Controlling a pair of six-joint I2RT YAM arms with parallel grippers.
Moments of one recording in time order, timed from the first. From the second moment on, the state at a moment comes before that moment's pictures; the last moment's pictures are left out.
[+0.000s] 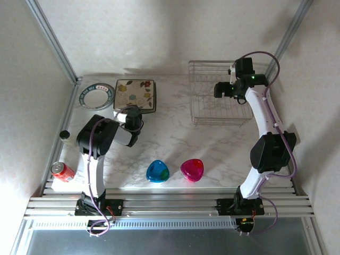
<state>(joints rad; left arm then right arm) -0.35 2.10 0.88 0.96 -0.52 -1.60 0.12 1.77 1.79 -0.99 -0.02 0.08</state>
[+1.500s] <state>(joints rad) -0.35 2.01 0.92 0.75 -0.51 -1.62 0.12 1.77 1.78 -0.98 -0.06 0.08</state>
